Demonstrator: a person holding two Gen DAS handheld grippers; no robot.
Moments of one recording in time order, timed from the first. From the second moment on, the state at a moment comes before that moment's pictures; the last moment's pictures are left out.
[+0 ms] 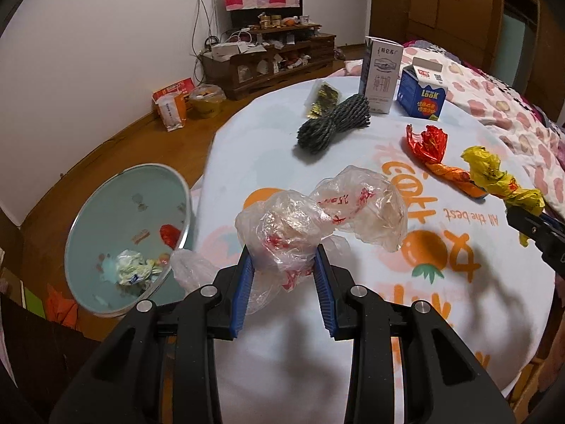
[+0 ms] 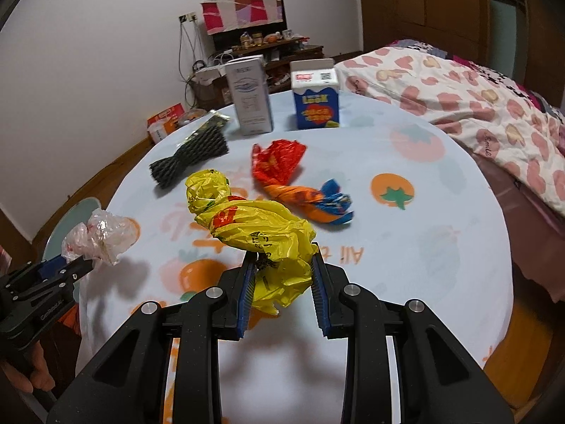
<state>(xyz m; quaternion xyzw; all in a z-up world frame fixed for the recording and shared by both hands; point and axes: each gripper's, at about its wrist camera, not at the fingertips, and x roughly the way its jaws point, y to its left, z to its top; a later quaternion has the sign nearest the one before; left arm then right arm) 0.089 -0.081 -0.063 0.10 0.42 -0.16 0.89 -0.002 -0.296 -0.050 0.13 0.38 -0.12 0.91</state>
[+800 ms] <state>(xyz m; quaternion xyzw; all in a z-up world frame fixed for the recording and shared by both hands) 0.065 -0.067 -0.064 0.09 0.42 -0.17 0.89 -0.028 -0.282 -0.061 0.13 0.39 -0.14 0.90</state>
